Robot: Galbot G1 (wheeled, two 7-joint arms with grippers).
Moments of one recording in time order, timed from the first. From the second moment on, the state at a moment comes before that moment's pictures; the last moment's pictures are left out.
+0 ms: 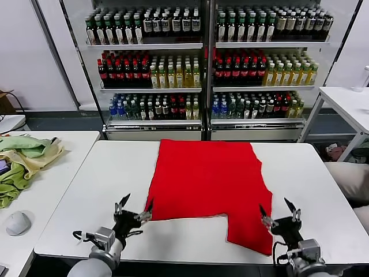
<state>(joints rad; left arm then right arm) 1.41 -0.98 -0.24 -2.12 -0.43 0.38 -0.30 -1.71 1.02 0.56 2.16 0.31 -0.27 0.18</state>
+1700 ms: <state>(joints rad) 1.39 -1.03 -0.19 -2.03 -0.46 0.45 -0.34 -1.75 1.05 0.50 2.15 0.47 -0.30 0.19</state>
